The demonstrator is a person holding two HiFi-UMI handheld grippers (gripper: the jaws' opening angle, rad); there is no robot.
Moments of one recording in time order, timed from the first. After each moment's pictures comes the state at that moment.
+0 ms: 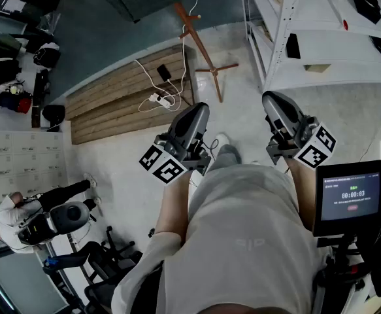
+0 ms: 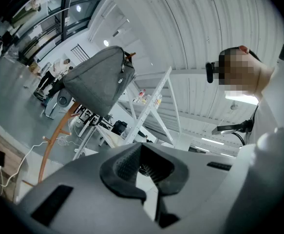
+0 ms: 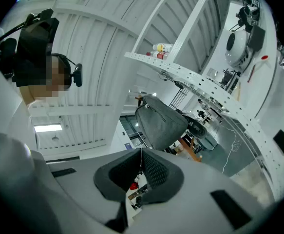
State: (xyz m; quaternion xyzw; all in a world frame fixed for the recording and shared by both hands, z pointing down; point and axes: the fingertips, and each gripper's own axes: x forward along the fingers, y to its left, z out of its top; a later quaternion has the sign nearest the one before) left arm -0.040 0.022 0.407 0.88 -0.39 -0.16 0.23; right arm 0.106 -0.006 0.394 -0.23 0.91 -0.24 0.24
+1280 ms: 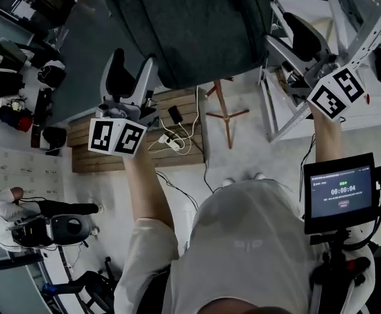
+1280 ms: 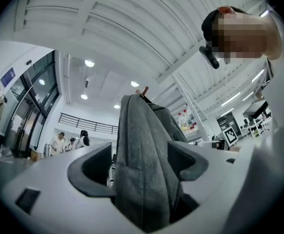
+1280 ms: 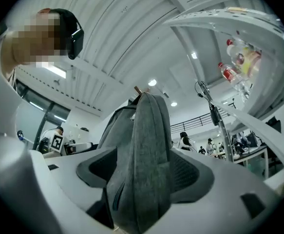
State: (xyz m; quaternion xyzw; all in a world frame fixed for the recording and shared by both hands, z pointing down) left arm -0.254 -0.262 0.219 0.83 -0.53 -0.11 -0.11; right arm 0.002 -0.319 0.231 -0.30 0.94 0.03 0.14
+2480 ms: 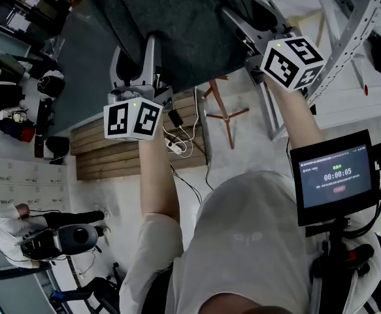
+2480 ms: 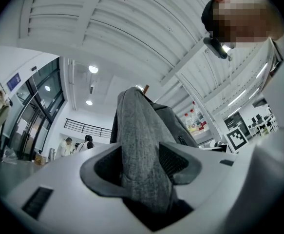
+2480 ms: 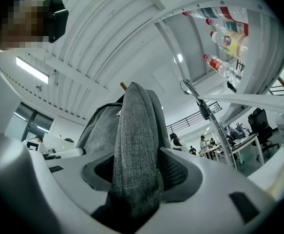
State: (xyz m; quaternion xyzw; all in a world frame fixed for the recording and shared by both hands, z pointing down) left arm -0.225 -0.294 0.192 0.81 -0.55 -0.15 -0.13; right arm -0.045 -0.360 0.204 -0.35 0.91 -0.01 0.20
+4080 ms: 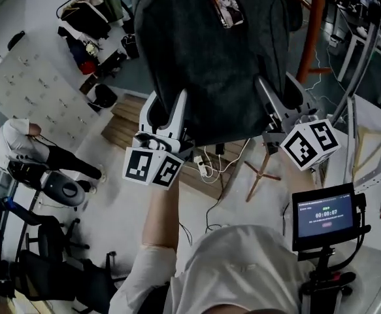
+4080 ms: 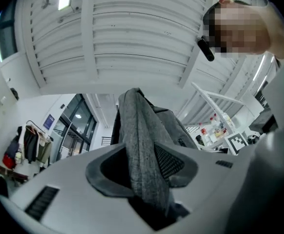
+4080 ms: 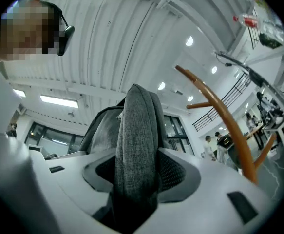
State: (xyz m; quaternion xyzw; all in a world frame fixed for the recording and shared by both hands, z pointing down) left arm -0.317 -0.121 0.144 0.67 -0.71 -0.14 -0.19; right arm -0.183 -0.254 0.155 -0.13 0.96 -0.05 0.24
